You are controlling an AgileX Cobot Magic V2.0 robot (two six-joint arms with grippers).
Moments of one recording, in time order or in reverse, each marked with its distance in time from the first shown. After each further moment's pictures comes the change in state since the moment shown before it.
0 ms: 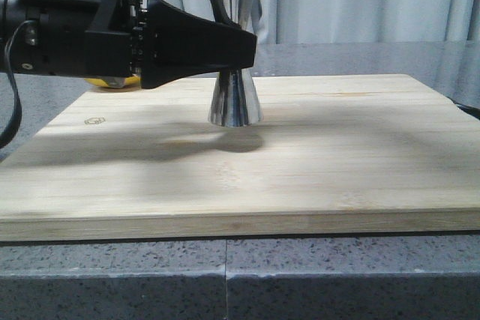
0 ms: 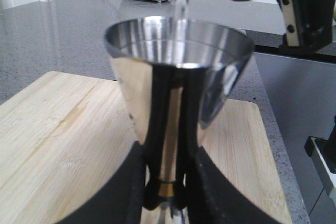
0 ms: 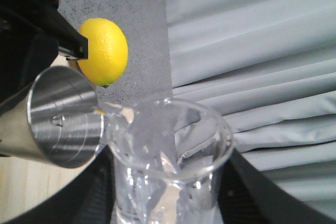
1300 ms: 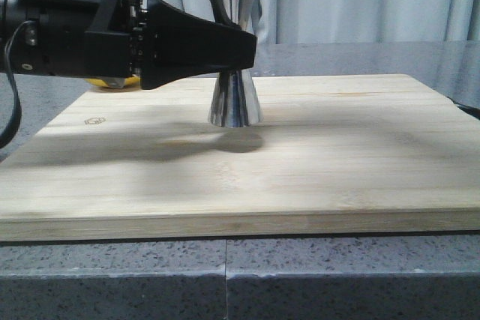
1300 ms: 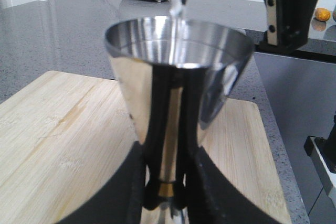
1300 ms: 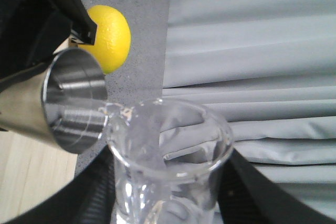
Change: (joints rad) left arm 0.000 0.000 0.000 0.002 0.000 -0.002; right arm 0.000 0.000 0.000 -0.176 0.000 0.000
